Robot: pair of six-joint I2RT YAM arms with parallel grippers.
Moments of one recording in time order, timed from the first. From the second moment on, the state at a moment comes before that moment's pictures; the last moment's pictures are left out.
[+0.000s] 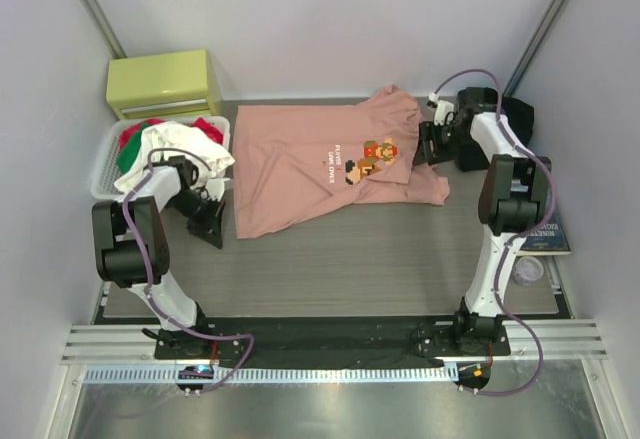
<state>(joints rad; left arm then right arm) 0.12 1.72 1.09 -1.04 0.43 0.47 -0.07 2.16 1.78 -0.81 -0.50 -0.22</state>
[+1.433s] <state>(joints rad) 0.09 1.77 1.20 -1.18 0.45 0.42 0.00 2.11 1.60 -0.71 -0.61 -0.17</state>
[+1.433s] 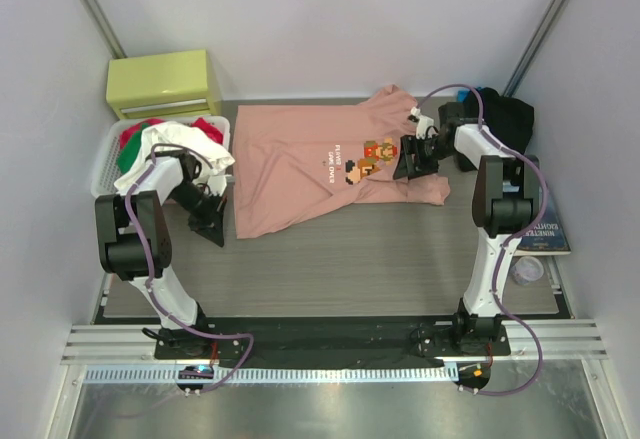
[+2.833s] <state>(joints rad) 0.09 1.76 1.13 -1.06 0.46 0.44 0.08 2.25 1.78 -0.57 -0.50 -0.12</state>
